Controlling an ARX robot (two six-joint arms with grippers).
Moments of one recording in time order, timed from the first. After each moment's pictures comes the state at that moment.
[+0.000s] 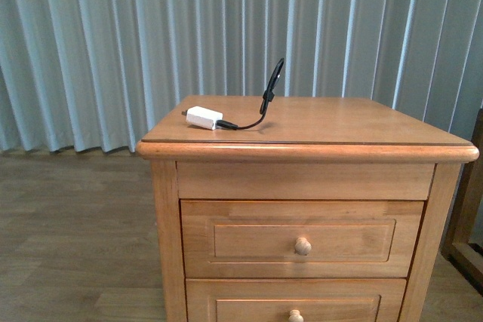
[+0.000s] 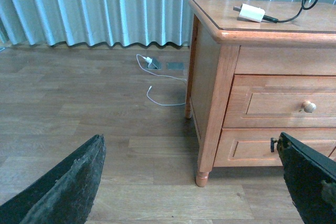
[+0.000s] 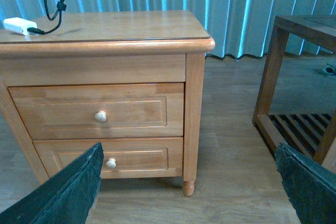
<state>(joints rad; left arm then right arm) 0.00 0.00 0.01 0.00 0.00 0.00 0.00 0.00 0.01 0.00 0.00 0.00</state>
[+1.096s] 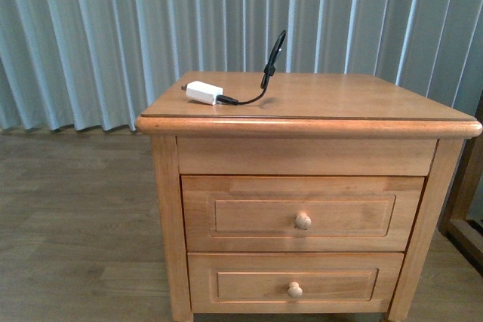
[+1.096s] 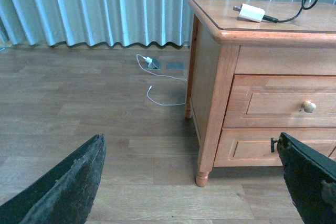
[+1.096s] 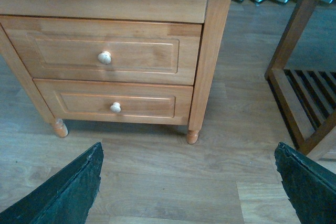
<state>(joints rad) 0.00 0.00 0.01 0.00 0.00 0.00 0.07 0.60 0.14 0.16 -0.01 -0.05</state>
